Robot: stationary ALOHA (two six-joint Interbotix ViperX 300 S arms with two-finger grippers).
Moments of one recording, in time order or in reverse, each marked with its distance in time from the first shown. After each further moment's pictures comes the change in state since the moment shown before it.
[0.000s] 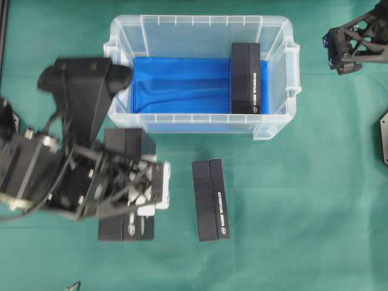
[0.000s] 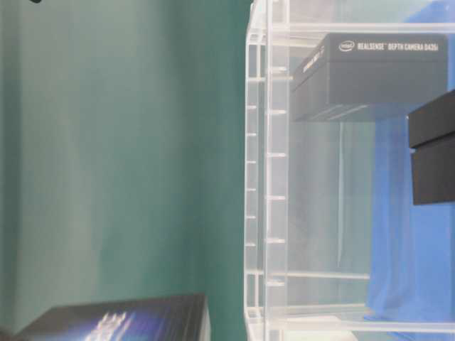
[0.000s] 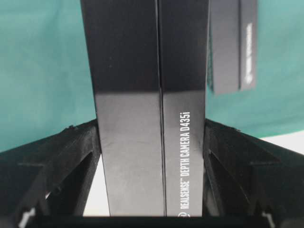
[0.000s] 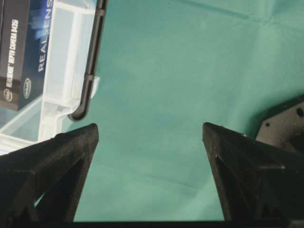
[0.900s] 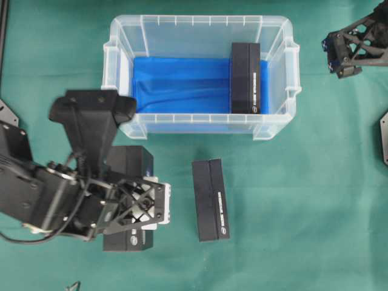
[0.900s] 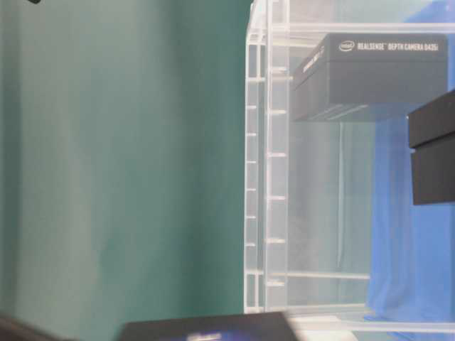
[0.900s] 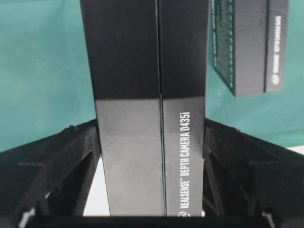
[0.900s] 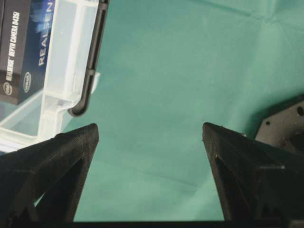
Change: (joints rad) left arm -0.032 0.012 0.144 0.012 -0.129 -0.037; right arm 0.014 0.000 0.002 0.000 0.003 0.000
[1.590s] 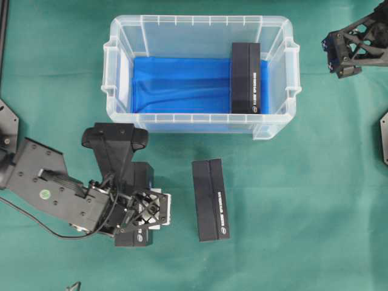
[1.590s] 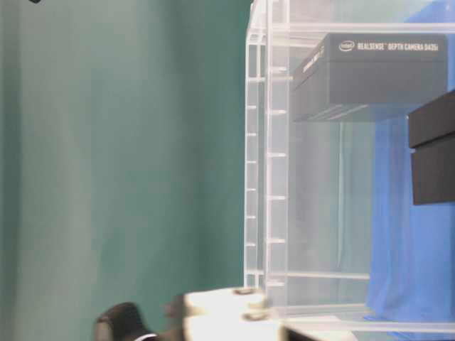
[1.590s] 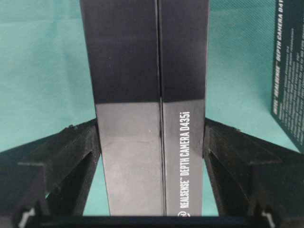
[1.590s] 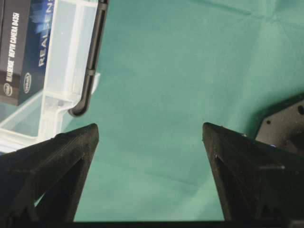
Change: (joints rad) left arm -0.009 0.071 0.360 -0.012 -0.383 -0.023; right arm 0.002 0.000 0.000 0.002 0.000 0.009
